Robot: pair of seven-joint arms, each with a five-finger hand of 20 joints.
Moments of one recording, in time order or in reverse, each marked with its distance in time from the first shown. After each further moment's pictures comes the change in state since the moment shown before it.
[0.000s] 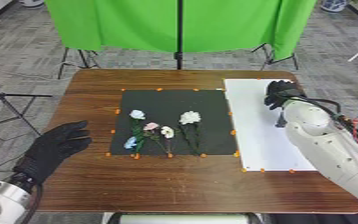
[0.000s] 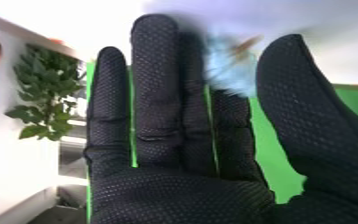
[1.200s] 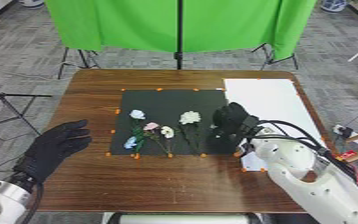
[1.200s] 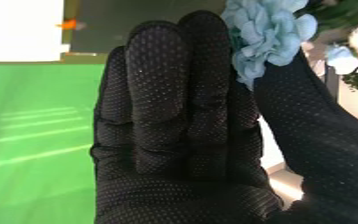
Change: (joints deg) left arm -0.5 -0.6 0.0 0.0 0.1 -0.2 0.0; right arm -19.0 3.2 3.0 -28.2 -4.4 3.8 -18.5
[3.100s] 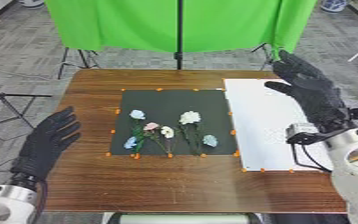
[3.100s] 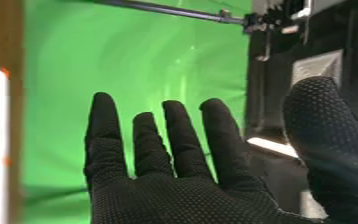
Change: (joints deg) left arm 0.5 -3.5 3.7 -1.4 1.4 8.9 11.0; right arm -30.7 -17.2 52.3 -18.4 76.9 -13.3 -1.3
